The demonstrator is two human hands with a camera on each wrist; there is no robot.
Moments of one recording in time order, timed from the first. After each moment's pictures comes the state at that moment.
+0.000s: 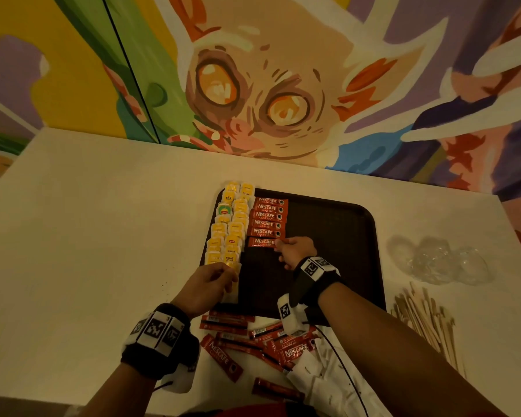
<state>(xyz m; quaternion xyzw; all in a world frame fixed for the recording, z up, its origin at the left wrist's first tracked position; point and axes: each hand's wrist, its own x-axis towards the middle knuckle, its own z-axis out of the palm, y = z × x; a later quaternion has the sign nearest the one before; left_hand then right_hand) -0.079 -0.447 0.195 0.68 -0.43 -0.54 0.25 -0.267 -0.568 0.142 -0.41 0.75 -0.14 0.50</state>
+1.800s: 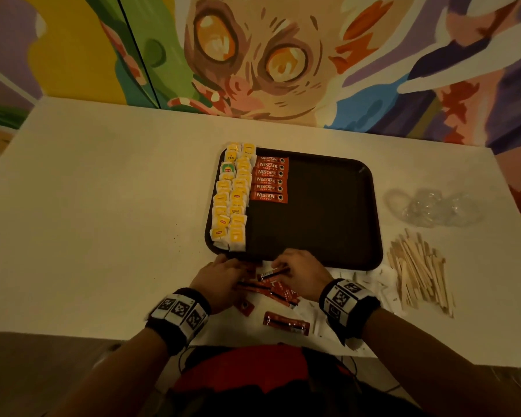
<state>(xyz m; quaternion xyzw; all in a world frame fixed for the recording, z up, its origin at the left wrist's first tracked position) -0.094 -0.369 0.166 0.58 -0.75 -0.31 -0.08 -0.306 -0.419 0.157 -0.80 0.49 0.06 0.33</state>
